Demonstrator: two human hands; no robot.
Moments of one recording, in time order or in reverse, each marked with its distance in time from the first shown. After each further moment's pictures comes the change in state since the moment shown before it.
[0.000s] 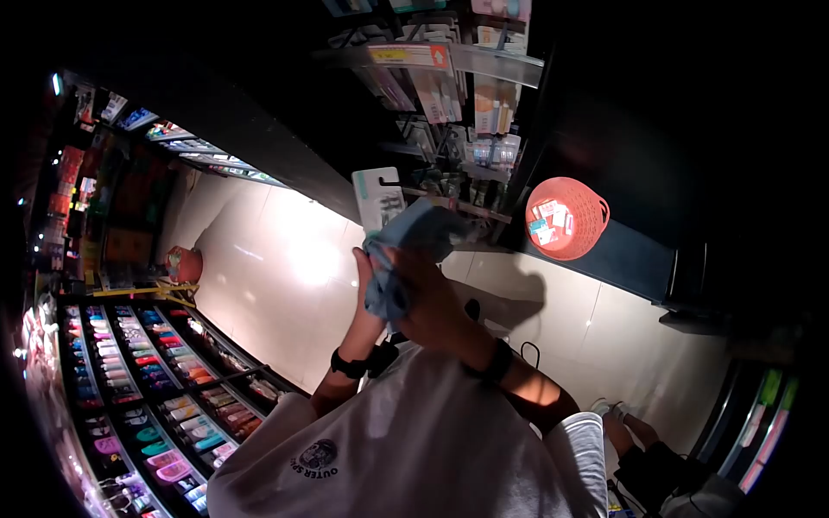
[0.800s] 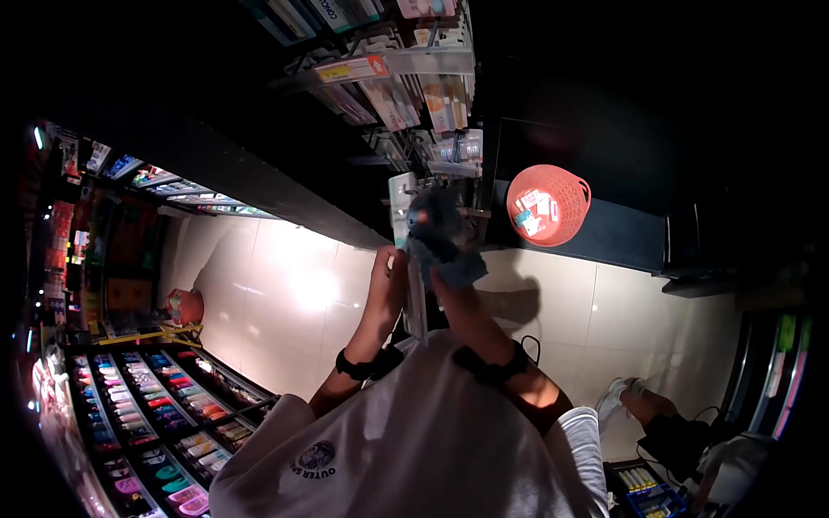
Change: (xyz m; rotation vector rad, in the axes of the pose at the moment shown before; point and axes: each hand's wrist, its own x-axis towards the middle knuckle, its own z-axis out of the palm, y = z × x) left_hand 0.009 -0.018 0.026 0.511 -0.149 -0.045; right_hand -0.054 0.014 -0.021 0.684 0.388 0.790
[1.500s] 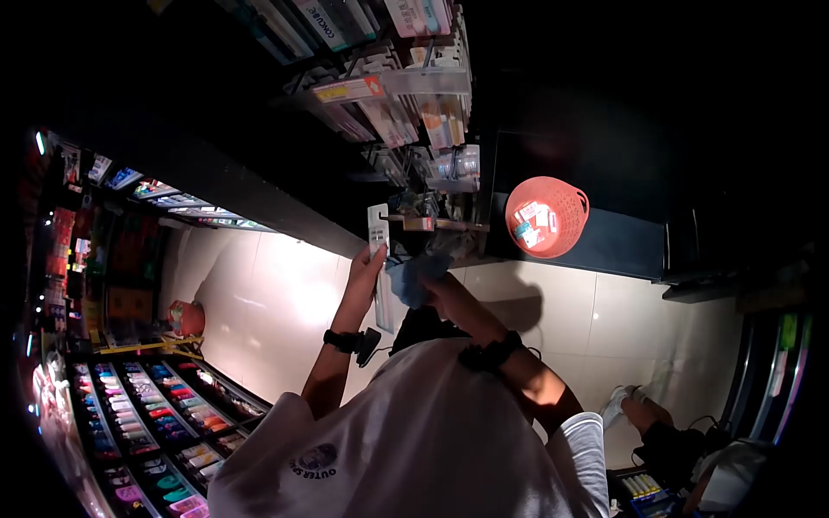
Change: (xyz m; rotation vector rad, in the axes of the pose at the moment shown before) left_hand 0.071 -0.053 -0.065 -0.300 -0.042 -0.044; right_hand 0.053 0.045 -0.009 0.512 -0.377 0.270
